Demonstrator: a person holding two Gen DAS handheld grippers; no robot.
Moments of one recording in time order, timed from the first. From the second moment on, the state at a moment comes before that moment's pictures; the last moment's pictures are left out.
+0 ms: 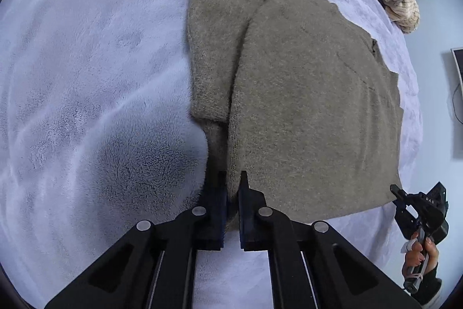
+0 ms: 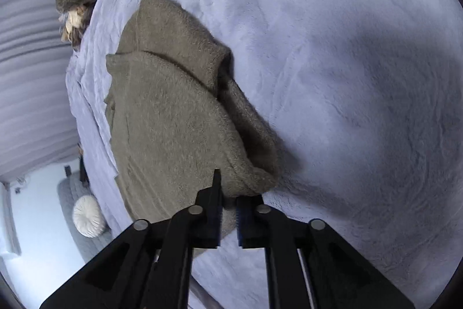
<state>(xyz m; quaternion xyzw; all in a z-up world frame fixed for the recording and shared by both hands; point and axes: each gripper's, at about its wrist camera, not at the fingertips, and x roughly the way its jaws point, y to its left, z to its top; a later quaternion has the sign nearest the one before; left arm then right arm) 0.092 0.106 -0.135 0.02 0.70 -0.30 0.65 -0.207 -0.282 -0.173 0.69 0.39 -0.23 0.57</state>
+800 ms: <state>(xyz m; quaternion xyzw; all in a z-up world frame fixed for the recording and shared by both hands) 0.111 0.082 -0.104 0.06 0.64 -0.31 0.70 -0.180 -0.263 -0.115 0.49 0.50 -0.22 0.68</state>
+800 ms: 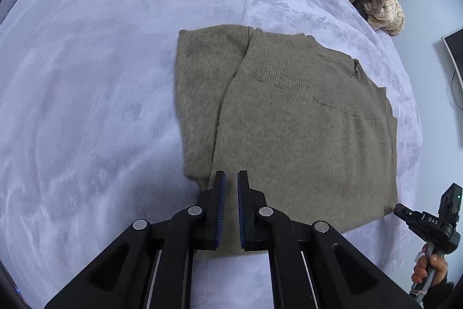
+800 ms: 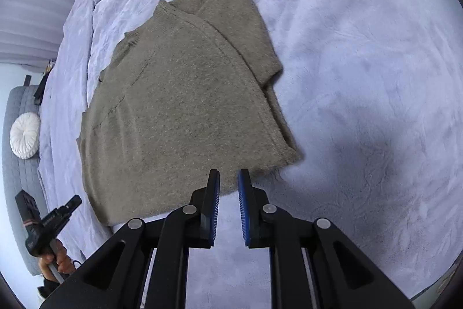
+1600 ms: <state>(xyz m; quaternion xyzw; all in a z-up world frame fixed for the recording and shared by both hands) 0.076 0.078 -0.103 0.11 0.67 -0.28 0.68 -0.164 -0.231 -0.116 0.52 0.53 -0.18 0.64</state>
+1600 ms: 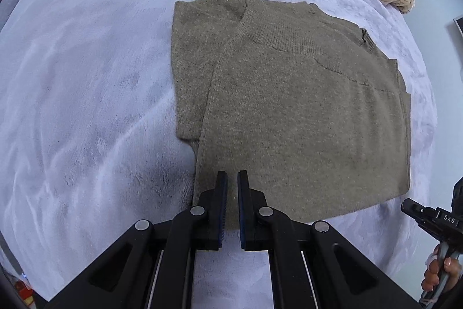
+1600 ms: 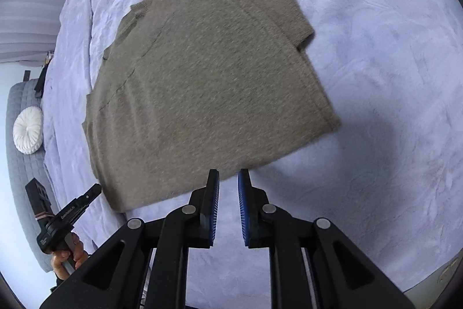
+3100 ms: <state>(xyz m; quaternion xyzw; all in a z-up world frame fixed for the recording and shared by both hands) 0.106 0.168 -0.125 0.09 0.67 -0.25 0.70 0.074 -0.082 -0.107 0.39 0.56 -0.04 0.73</state>
